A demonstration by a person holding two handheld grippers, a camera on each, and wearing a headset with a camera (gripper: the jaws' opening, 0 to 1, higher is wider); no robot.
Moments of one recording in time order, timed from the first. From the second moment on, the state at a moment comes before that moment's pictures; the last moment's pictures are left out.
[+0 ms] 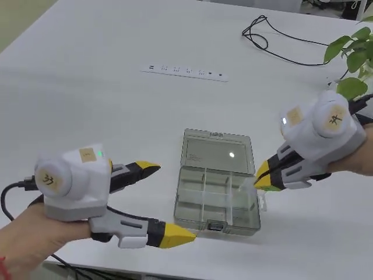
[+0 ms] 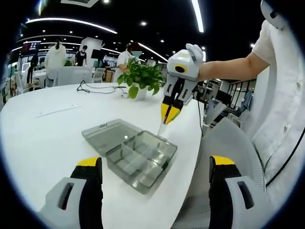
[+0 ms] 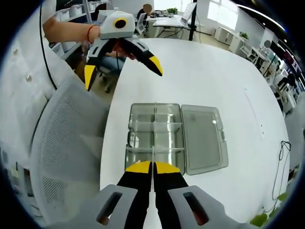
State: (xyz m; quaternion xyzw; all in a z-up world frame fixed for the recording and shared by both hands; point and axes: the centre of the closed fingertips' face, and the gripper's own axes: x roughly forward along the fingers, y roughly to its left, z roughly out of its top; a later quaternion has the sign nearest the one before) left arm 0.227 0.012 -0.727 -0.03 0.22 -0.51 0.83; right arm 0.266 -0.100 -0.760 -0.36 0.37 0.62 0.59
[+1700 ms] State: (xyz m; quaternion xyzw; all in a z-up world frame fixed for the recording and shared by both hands) left arm 0.229 0.012 -0.729 -0.04 0.22 -0.50 0.84; right arm 0.265 -0.094 -0.779 -0.34 0.34 0.62 0.62
